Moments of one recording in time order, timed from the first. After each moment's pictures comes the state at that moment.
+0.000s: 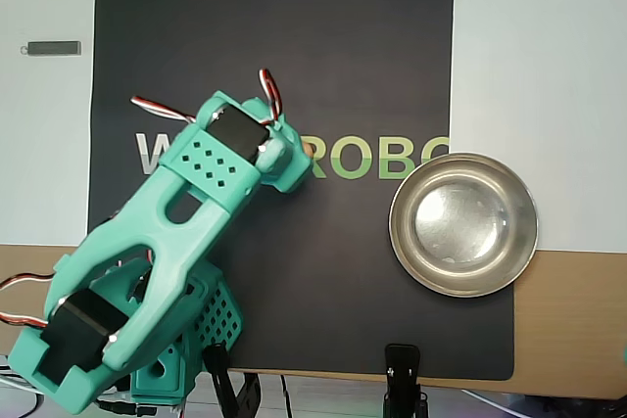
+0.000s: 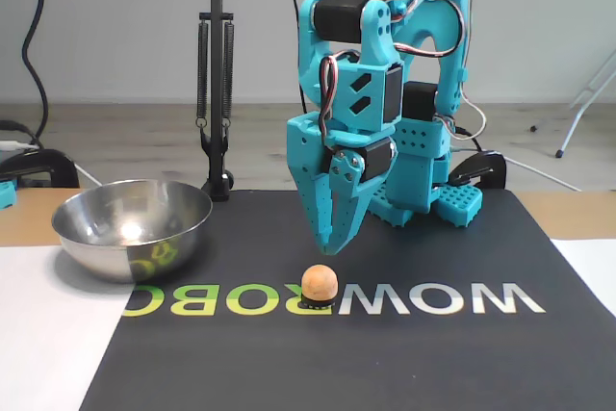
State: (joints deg) arm 32.5 99.6 117.7 68.2 -86.7
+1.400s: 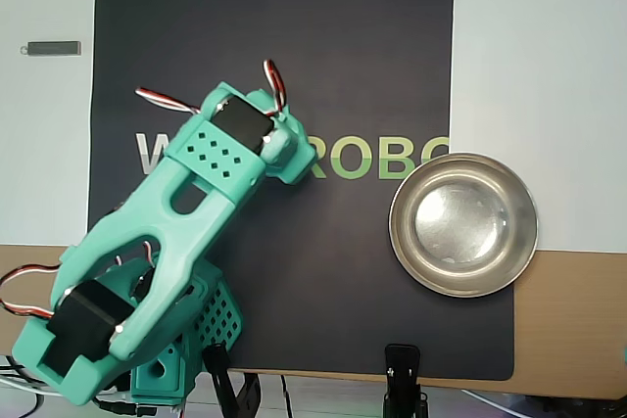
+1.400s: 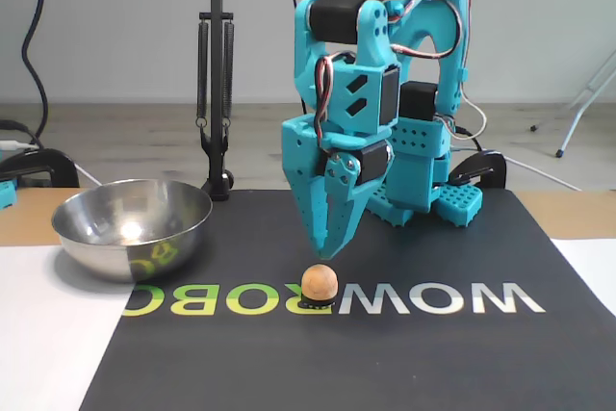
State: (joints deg) arm 32.3 96.6 114.4 68.2 -86.6
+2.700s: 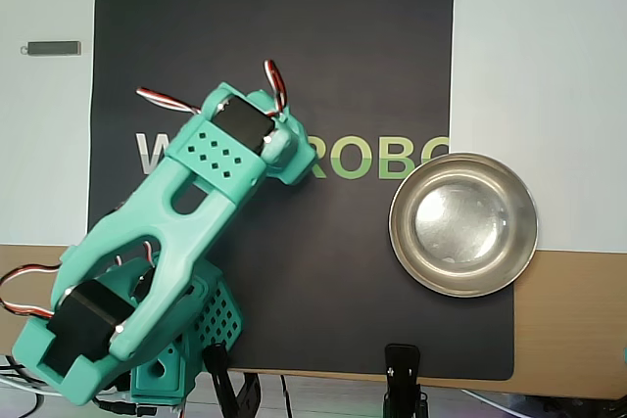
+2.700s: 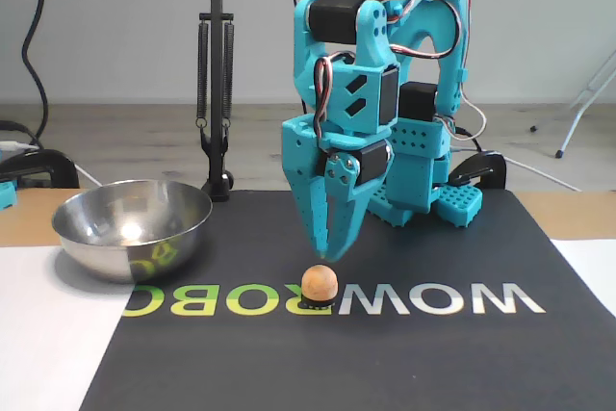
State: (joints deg) arm 32.3 96.6 114.4 68.2 -86.6
